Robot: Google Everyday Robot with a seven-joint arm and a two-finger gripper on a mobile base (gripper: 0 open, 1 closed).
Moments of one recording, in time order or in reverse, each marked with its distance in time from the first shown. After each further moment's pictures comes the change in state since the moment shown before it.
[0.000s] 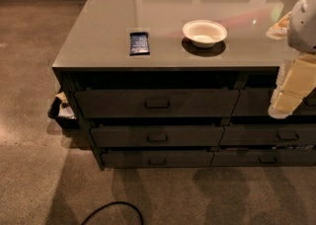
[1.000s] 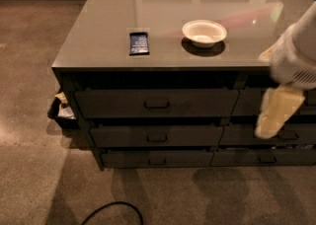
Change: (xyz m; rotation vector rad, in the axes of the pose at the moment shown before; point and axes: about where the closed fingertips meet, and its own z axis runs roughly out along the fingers) arm 0.017 0.006 0.058 0.026 0.068 0.007
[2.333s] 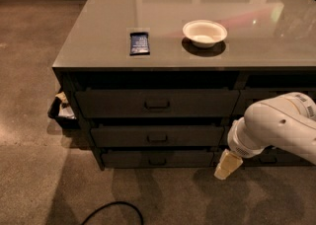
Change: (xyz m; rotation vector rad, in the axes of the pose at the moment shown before) arm 0.032 0.046 0.259 -0.006 -0.023 0.228
